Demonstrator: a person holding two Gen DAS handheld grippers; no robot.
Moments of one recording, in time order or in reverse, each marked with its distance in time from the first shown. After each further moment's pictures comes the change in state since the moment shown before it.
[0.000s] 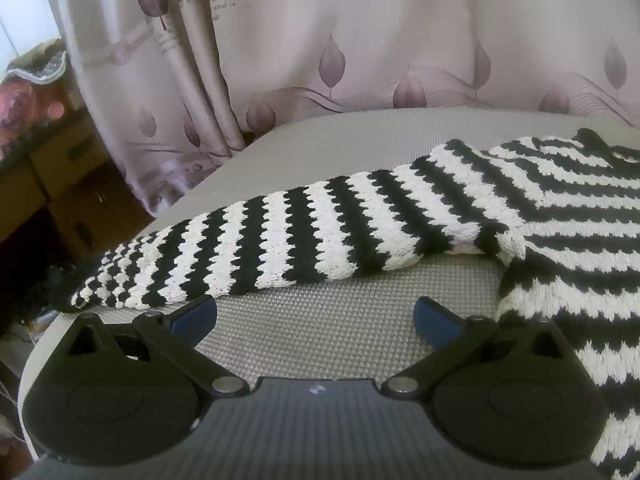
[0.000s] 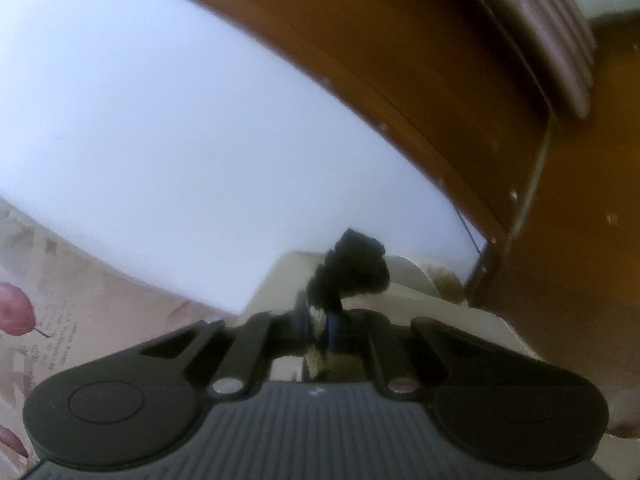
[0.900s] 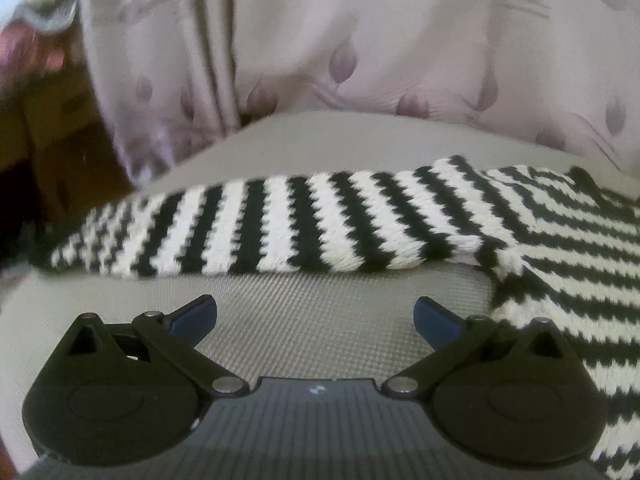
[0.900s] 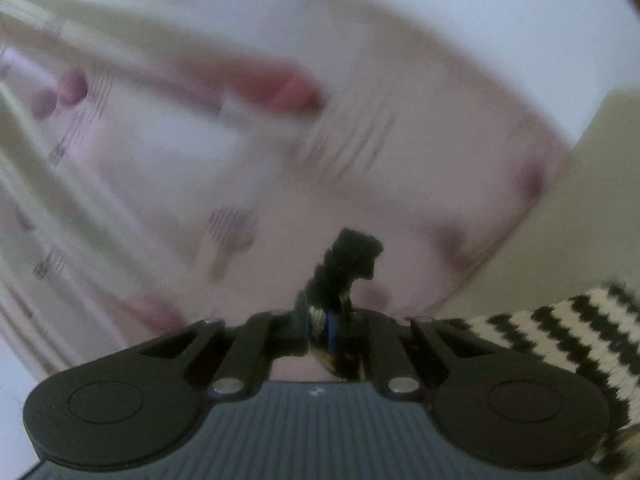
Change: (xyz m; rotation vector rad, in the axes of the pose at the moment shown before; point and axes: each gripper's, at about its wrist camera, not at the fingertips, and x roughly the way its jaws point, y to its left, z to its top) left arm 0.006 0.033 -0.005 -0.181 0.050 -0.117; right arm 0.026 0.341 -0.218 -0.115 0.268 0.453
